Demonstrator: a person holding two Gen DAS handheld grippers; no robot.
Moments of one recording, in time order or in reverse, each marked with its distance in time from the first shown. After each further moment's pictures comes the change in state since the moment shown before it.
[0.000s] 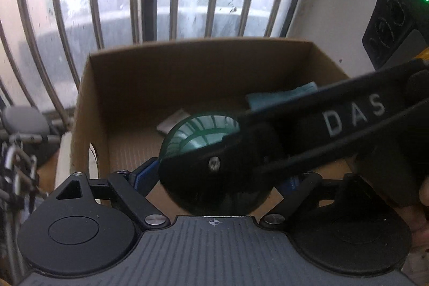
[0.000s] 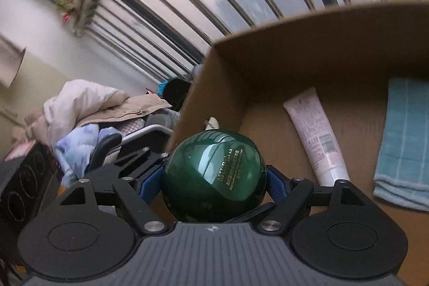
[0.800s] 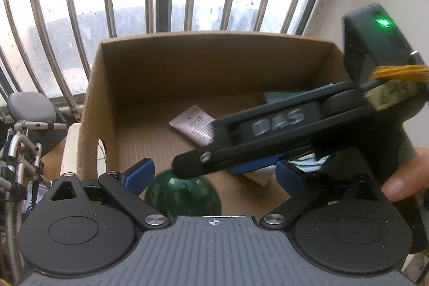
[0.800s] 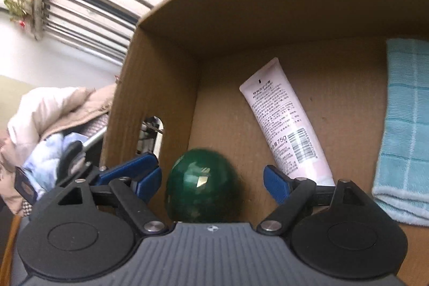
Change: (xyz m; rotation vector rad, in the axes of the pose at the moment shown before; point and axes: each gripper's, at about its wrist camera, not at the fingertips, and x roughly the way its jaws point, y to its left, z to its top) left arm 0.002 0.012 0.011 -0.041 0.027 0.040; right arm 0.052 -0.050 0.015 0.146 0.126 -0.069
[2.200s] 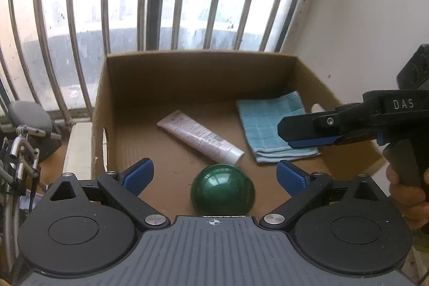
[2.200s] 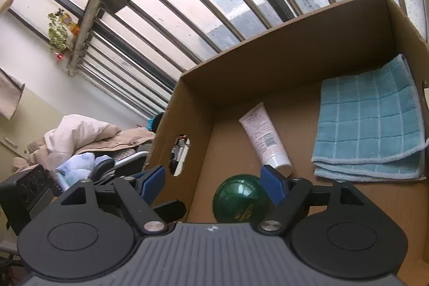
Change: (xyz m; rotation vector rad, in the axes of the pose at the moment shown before) left arm -0.055 -0.009 -0.031 0.014 -0.127 -0.067; right arm -0.128 -0.009 -0.082 -0.087 -0.316 0.065
